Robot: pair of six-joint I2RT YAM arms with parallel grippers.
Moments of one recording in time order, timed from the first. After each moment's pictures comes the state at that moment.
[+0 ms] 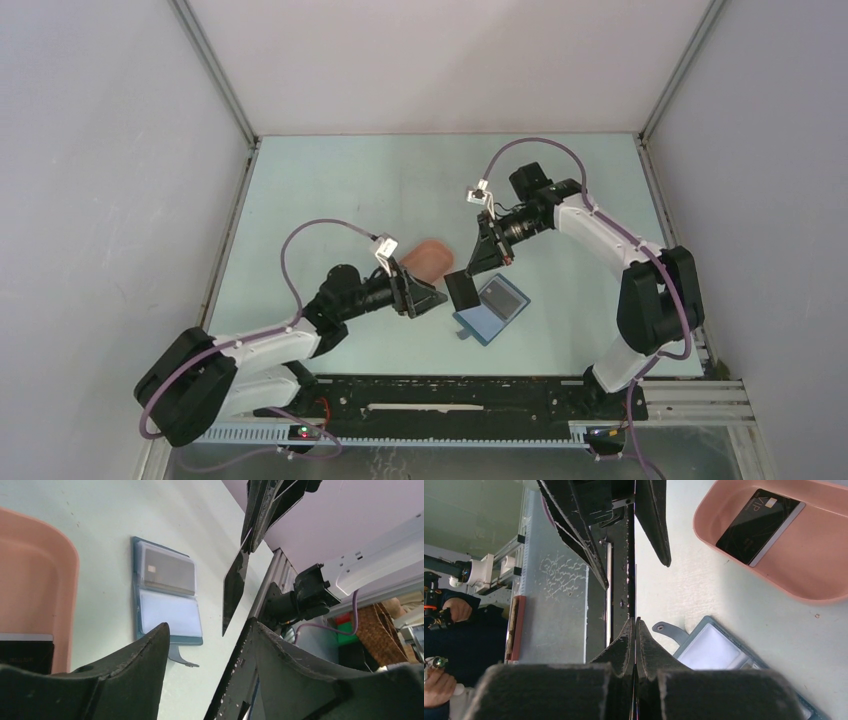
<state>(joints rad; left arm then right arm) -0.71 1.11 0.27 0.73 0.43 -0.71 0.41 1.66 1.29 -0.89 -1.19 -0.50</state>
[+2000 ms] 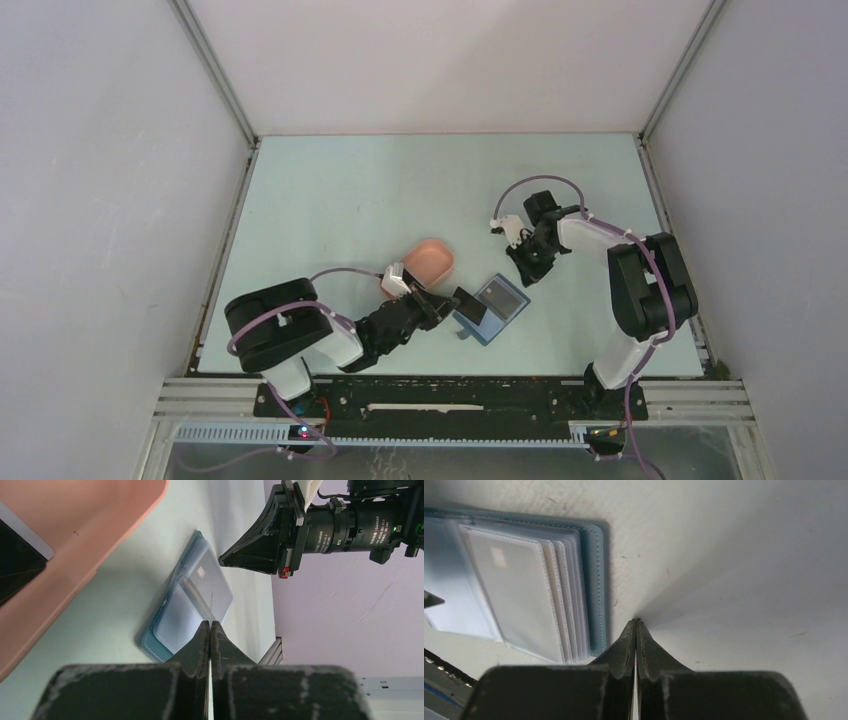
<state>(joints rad) -1.07 1.64 0.26 1.14 -0.34 -1.26 0.30 1.73 1.04 -0.68 -0.29 -0.47</state>
